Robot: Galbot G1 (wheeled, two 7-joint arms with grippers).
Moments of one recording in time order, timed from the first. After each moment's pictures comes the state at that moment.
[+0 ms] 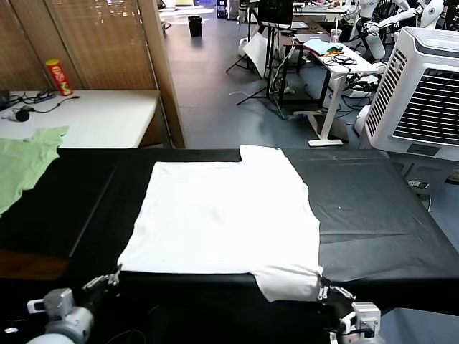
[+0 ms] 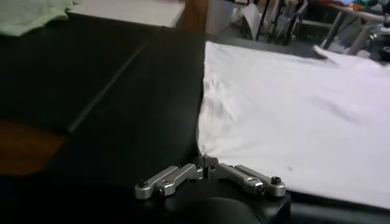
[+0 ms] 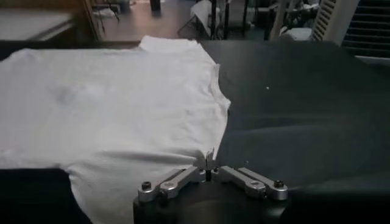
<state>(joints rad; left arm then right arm) 1.73 -1.06 -0.71 -2.23 -0.80 0.42 -0.31 -1.66 1.31 0.55 2.29 0.35 -0.51 0.14</state>
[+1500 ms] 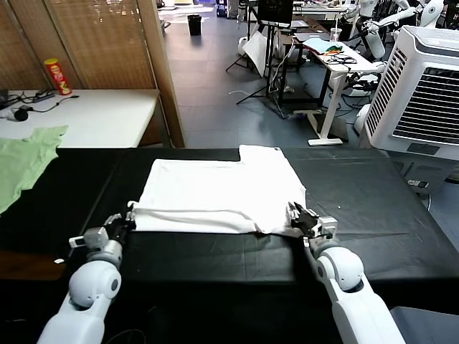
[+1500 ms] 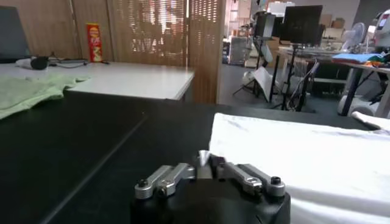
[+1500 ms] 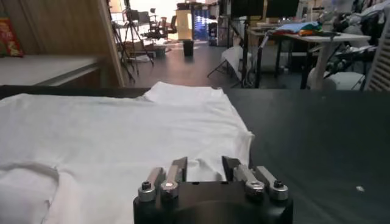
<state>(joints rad) 1.25 -1.14 -0.55 -1.85 -0.53 0.35 -0.26 -1.19 1.19 0.43 1.89 0.38 -0.46 0.04</state>
